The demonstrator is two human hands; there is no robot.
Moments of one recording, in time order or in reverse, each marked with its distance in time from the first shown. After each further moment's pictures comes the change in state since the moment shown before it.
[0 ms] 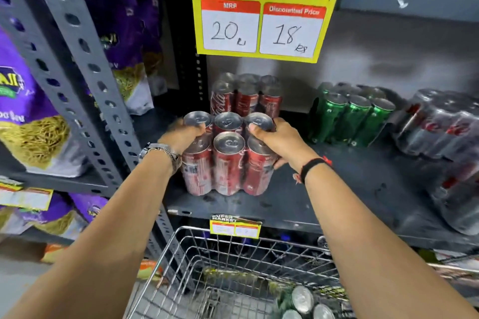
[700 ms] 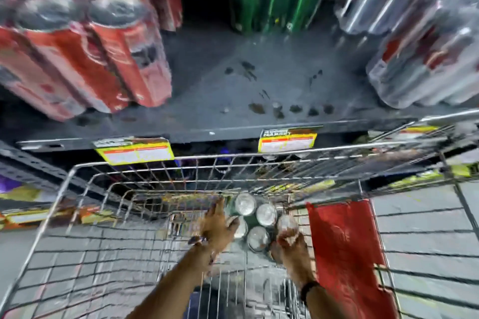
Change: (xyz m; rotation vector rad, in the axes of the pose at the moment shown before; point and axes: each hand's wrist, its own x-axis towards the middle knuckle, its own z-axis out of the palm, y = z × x) left_hand -0.167 -0.280 0.211 0.693 -0.640 -0.080; right_hand -0.179 0.405 0.062 0.243 0.282 0.739
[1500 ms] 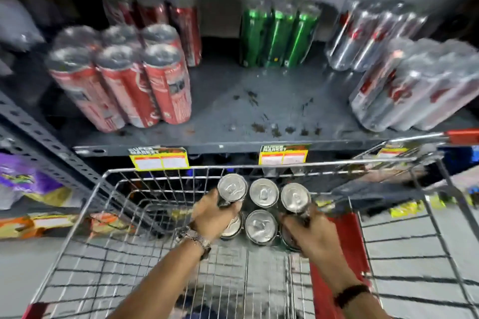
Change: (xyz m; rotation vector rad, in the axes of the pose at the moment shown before) left_hand -0.084 0.074 -0.083 -0.166 0.201 -0.006; right_hand -0.105 -0.128 -0.079 -0.271 0.016 -0.358
